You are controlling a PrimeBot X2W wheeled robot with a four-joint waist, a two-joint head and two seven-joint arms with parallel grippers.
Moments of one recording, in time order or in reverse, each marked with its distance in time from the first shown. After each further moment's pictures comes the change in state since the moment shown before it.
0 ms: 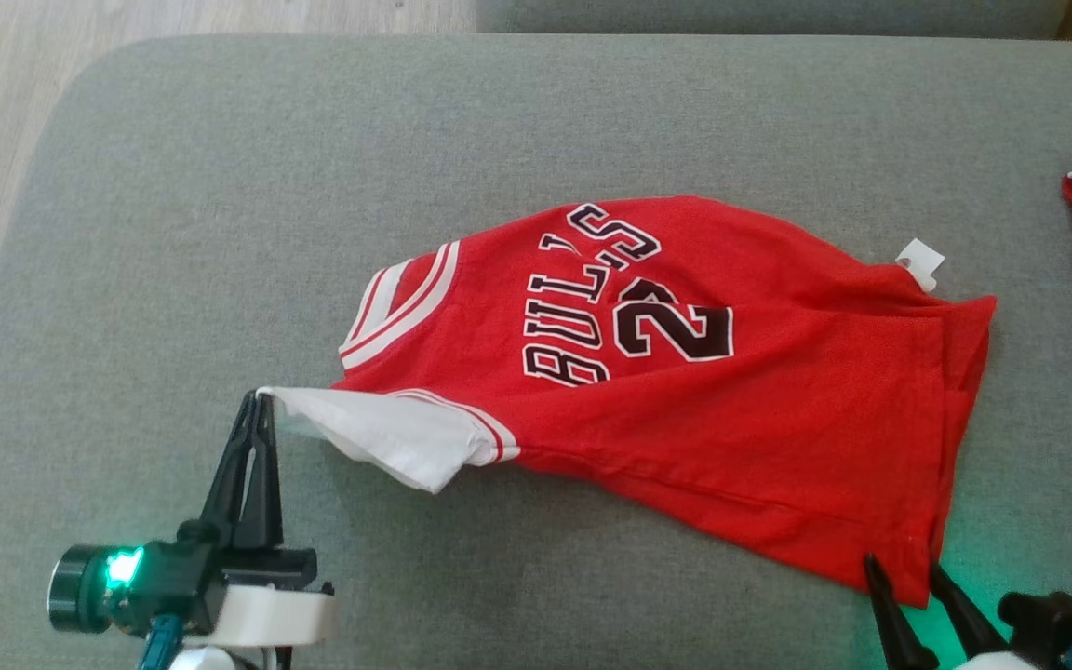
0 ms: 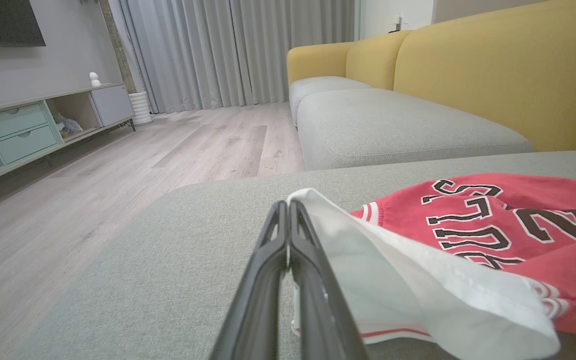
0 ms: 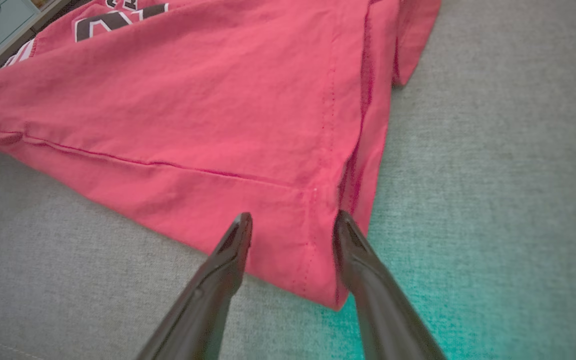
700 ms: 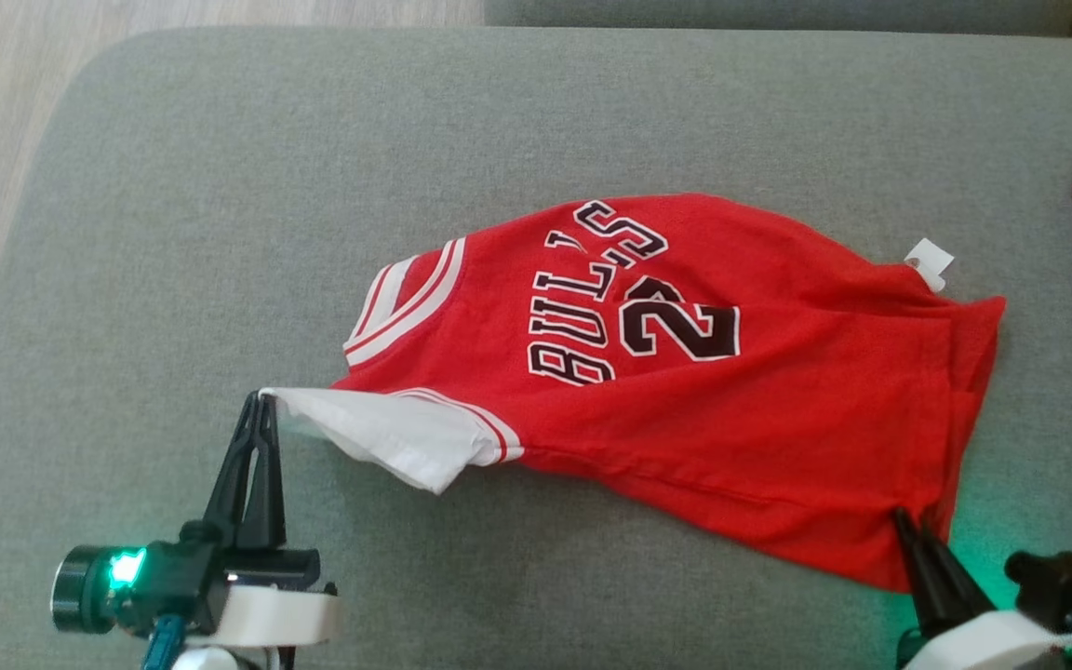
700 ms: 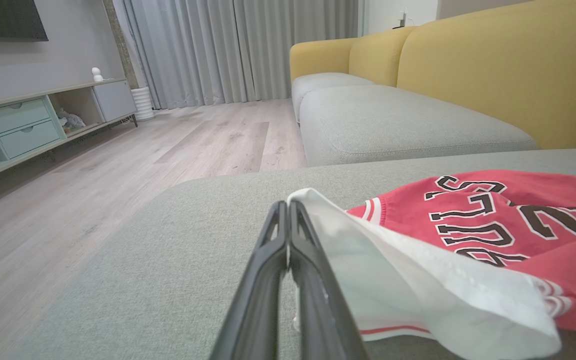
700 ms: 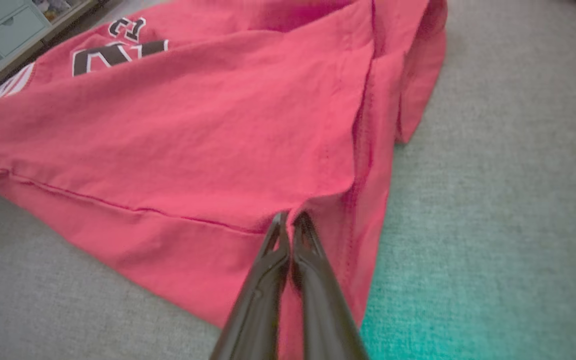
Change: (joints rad) left arm -0.001 0.000 -0.009 0.000 -0.007 0.007 -0.001; right arm -0.084 -0.017 0.002 0.060 -0.006 0.000 -0.038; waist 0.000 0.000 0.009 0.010
